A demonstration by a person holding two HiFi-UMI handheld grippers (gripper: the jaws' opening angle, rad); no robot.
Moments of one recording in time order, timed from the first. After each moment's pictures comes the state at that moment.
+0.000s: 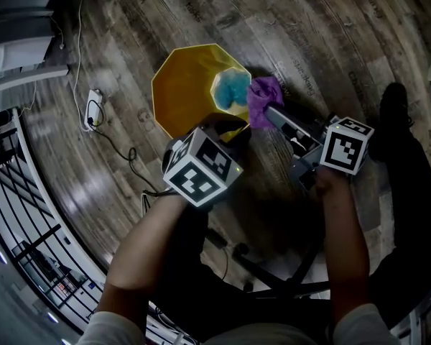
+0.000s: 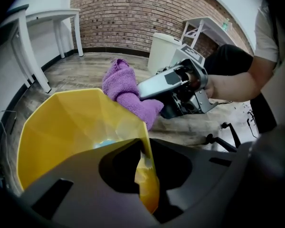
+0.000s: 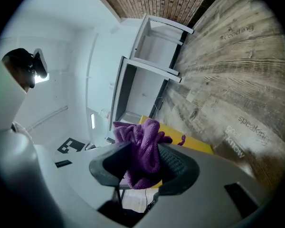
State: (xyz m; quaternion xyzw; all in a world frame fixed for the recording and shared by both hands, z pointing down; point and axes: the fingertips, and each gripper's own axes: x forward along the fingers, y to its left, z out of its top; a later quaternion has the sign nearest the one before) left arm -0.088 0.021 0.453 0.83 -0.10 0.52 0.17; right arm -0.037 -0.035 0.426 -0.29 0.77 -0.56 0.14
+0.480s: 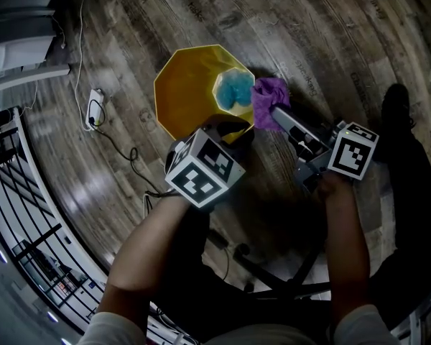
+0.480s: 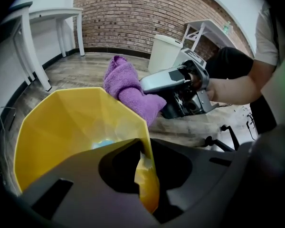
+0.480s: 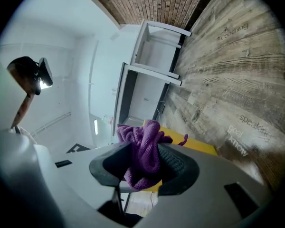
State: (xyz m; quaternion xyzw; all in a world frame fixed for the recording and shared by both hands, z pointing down) left arm -0.089 0.021 0.454 0.83 -0.10 0.51 0.18; right arm -0.029 -0.035 0.419 -0.28 0.76 -0.56 0.18
